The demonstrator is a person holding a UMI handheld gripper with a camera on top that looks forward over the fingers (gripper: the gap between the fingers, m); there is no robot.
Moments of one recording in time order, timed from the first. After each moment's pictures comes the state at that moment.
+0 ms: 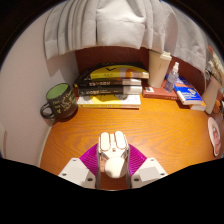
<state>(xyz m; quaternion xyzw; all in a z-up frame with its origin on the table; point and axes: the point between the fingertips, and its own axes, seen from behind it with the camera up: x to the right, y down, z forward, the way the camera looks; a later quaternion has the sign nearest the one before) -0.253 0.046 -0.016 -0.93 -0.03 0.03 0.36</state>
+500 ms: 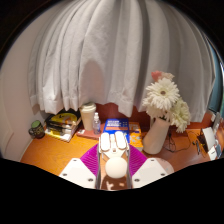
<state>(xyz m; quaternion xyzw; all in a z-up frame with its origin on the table) 0.073 0.045 0.200 -0.86 -0.06 0.00 0.51</state>
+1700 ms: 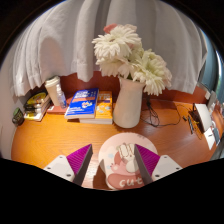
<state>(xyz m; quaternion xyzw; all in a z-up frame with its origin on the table) 0.225 0.026 0.102 -0.92 0.00 -0.03 0.39</state>
